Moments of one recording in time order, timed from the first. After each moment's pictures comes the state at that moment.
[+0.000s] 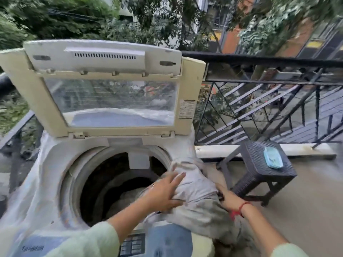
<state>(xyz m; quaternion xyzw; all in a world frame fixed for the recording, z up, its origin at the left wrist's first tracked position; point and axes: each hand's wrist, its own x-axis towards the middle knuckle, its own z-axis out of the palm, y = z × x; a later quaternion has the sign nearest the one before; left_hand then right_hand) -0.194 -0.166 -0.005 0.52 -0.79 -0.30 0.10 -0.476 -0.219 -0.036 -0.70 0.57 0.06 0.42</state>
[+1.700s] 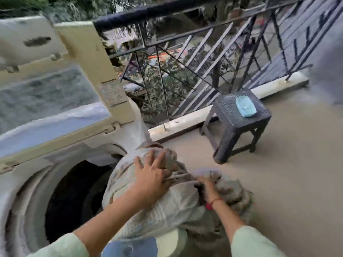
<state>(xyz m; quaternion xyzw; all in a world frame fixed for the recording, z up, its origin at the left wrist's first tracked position) -0.308 -0.202 0.027 0.53 -0.83 -0.07 -0.15 -0.503 -0.173 -0.155 -0.54 0.69 -0.17 0.45</state>
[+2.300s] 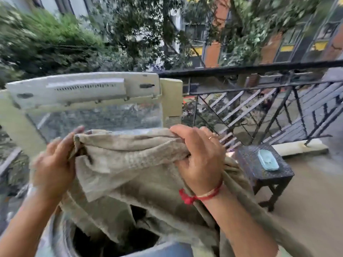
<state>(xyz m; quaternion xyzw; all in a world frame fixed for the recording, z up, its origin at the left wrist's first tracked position) -0.037 -0.155 0.173 0.65 -0.62 0.14 0.42 -0.330 -0.179 0.221 -0.75 0.34 -0.56 -0.11</state>
